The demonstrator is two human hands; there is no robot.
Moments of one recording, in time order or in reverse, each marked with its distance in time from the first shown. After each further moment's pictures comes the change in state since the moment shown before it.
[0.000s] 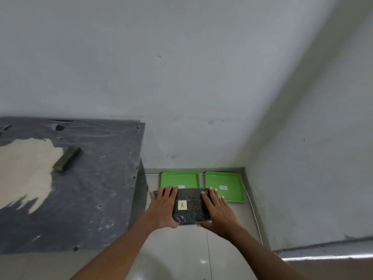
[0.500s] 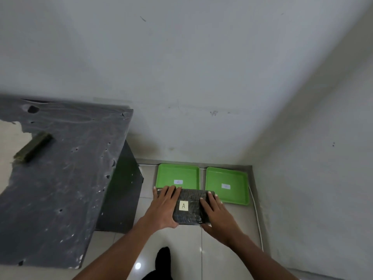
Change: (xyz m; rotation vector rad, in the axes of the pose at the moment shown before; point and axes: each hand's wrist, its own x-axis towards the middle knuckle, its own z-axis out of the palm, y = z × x) left_hand 0.119 0.031 0.074 -0.007 -0.049 -0.052; right_hand 0.075 0.118 0.059 0.060 -0.072 -0.095
